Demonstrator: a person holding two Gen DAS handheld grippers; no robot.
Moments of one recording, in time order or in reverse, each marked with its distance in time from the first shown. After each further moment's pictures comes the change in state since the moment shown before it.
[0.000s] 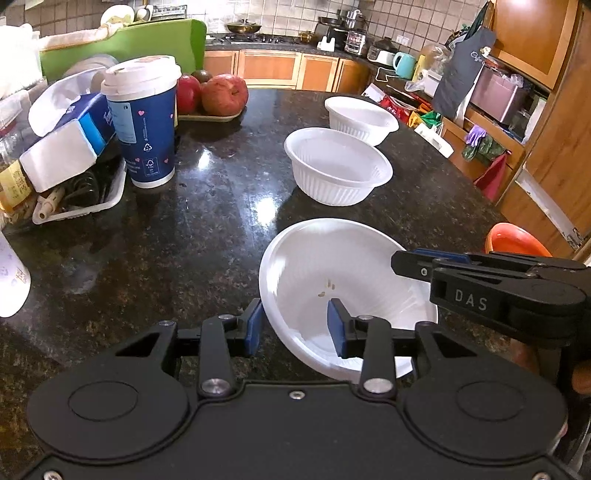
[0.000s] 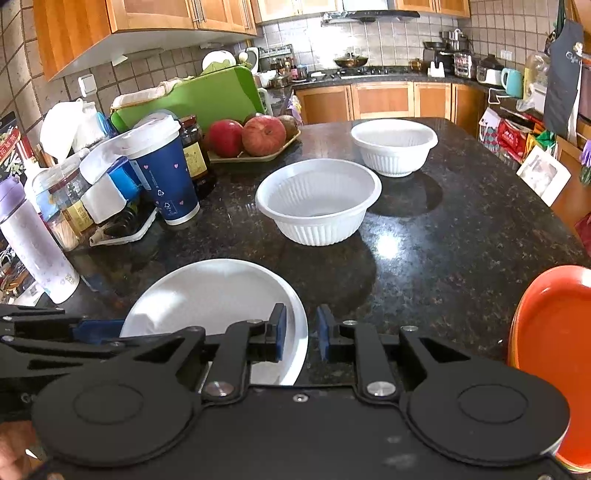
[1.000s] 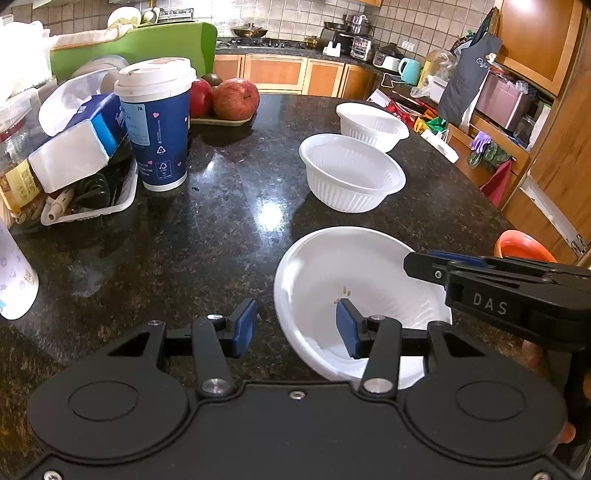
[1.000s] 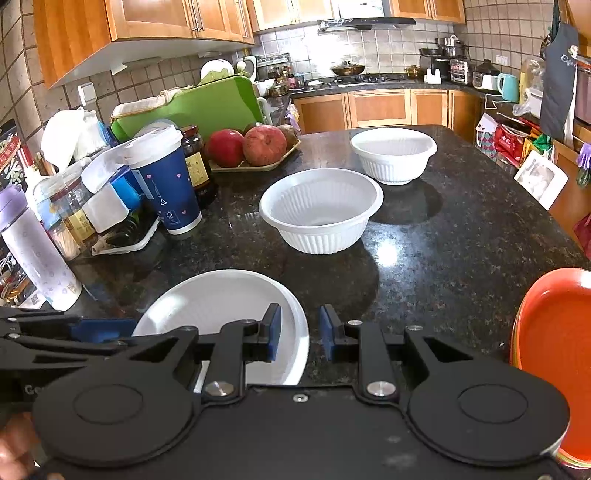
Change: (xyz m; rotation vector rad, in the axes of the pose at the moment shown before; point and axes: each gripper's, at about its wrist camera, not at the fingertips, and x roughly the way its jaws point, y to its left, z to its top) left arm -0.002 0.009 0.001 -0.013 -0.015 0.013; right arm -0.004 0.006 -0.001 0.015 -0.029 -0.009
